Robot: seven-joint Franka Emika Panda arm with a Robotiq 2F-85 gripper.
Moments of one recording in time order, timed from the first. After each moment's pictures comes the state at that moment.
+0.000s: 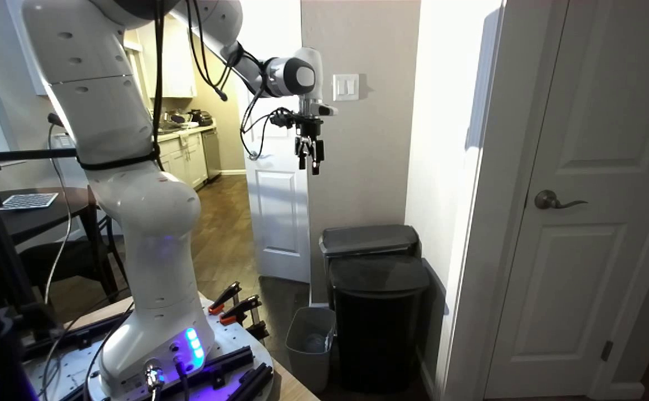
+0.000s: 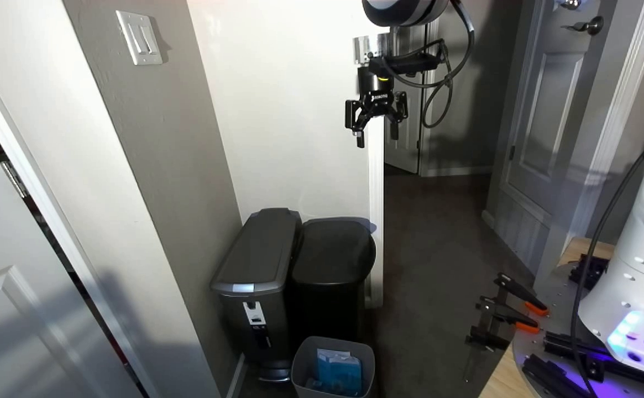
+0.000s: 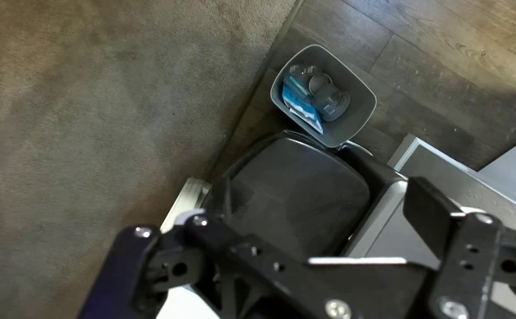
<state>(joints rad) 0.07 -0.16 0.10 -2.21 0.02 2.02 0.47</state>
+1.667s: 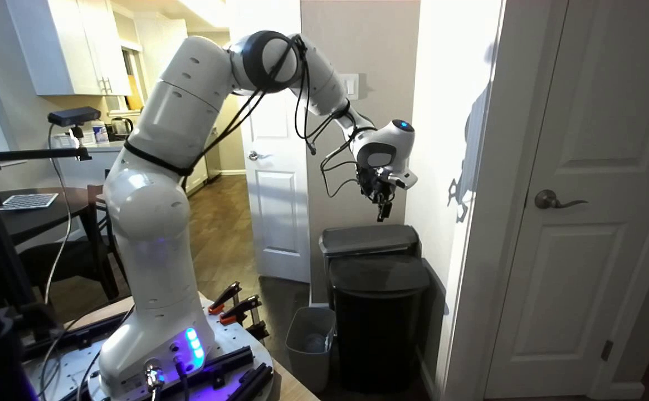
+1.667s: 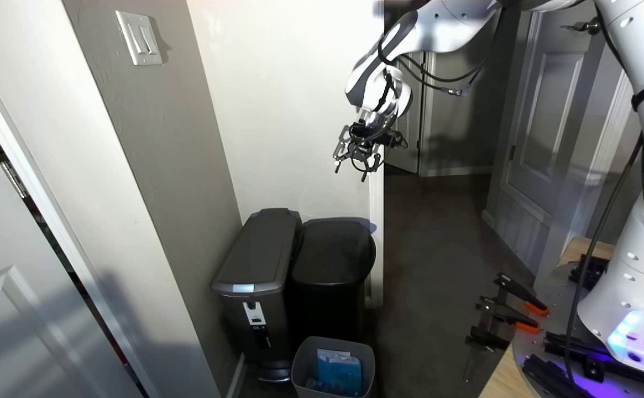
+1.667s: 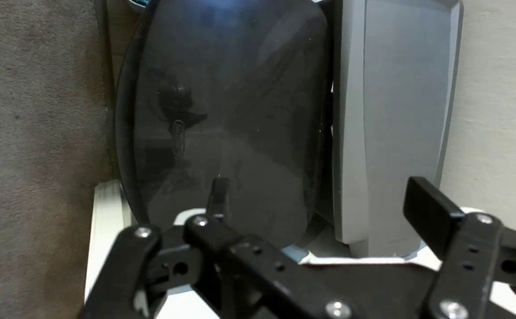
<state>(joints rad) -0.13 0.56 -0.01 -1.76 0.60 2.40 0.19</state>
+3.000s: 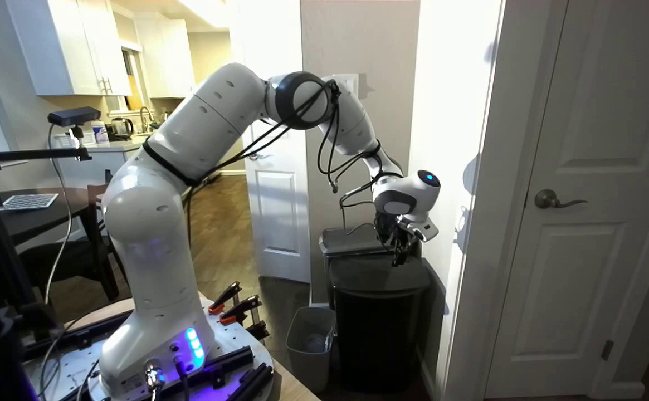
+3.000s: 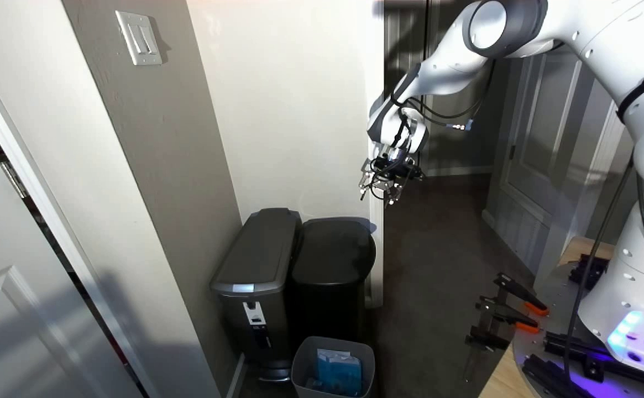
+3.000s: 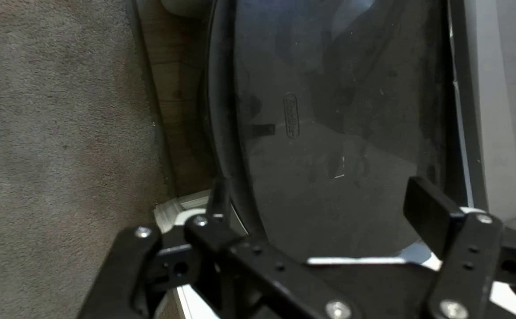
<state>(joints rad) -0.29 0.81 0.02 -1.68 0.68 2.45 0.10</state>
